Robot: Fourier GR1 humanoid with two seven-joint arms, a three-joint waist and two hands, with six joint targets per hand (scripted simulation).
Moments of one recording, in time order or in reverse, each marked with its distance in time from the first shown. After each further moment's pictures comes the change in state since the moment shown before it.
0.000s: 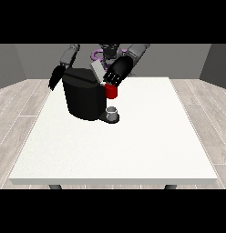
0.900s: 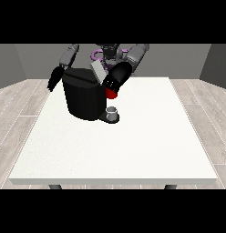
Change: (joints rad) left arm -0.001 0.030 -0.024 0.016 -0.072 0.091 -0.073; right arm -0.014 -0.008 0.003 -0.021 0.003 0.001 0.009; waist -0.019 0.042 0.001
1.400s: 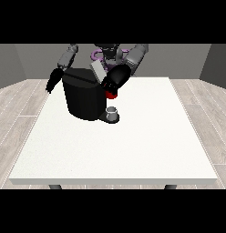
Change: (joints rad) left arm -0.036 0.038 0.011 0.000 -0.009 0.013 -0.058; right arm -0.039 -0.014 -0.003 -0.002 0.007 -0.001 0.005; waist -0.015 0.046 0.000
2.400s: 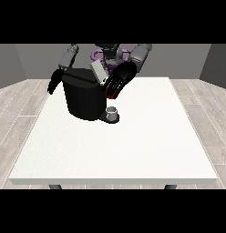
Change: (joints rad) left arm 0.001 0.038 -0.021 -0.002 -0.069 0.058 -0.056; right arm -0.002 0.008 0.001 0.015 0.015 -0.019 0.009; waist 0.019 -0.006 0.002
